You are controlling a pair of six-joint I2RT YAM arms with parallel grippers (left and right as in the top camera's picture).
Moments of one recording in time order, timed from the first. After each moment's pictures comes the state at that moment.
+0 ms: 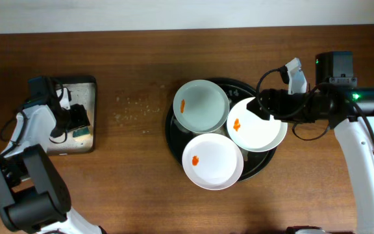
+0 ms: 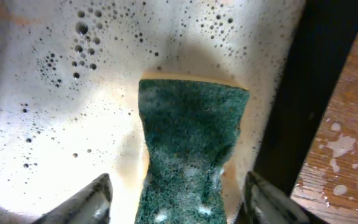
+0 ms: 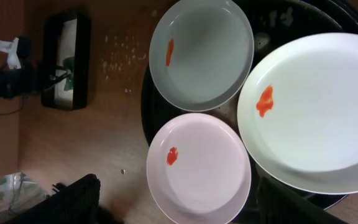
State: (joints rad) left arm 0.33 1.86 1.24 -0.67 0.06 -0.01; right arm -0.02 1.43 1.43 -1.14 -0.61 0.10
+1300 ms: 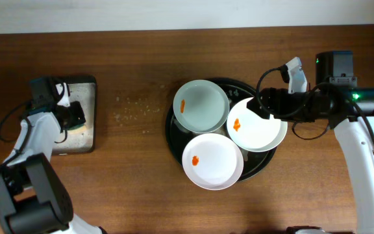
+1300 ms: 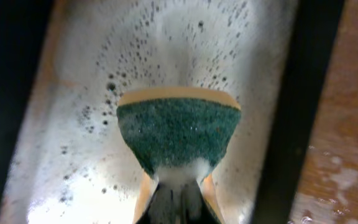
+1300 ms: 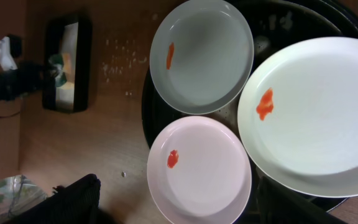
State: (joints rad) left arm 0.31 1.80 1.14 -0.46 -0.01 0.03; right arm -0.02 1.43 1.43 -1.13 -0.61 0.11
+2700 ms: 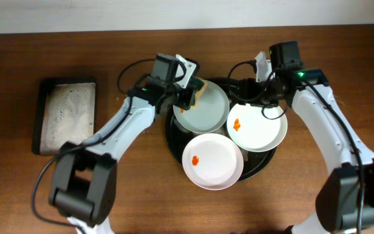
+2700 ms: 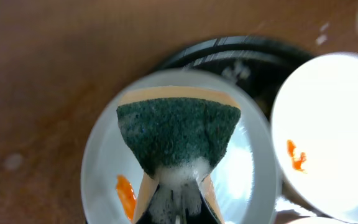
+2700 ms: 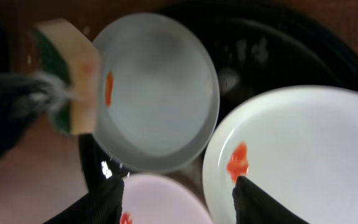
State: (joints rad) left arm -0.42 1.90 1.37 -0.33 0.25 0.00; right arm 0.12 1.75 1.44 -0.83 -0.40 0.21
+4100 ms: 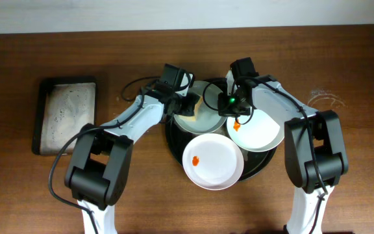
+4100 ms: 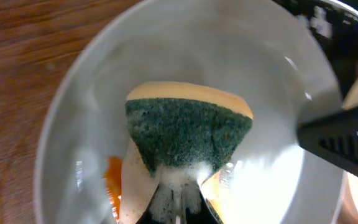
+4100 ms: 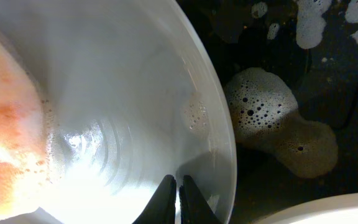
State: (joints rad) left arm -0.43 2.05 1.39 -0.38 0.19 -0.20; right arm 0.25 2.10 1.44 -0.65 -0.30 0.26
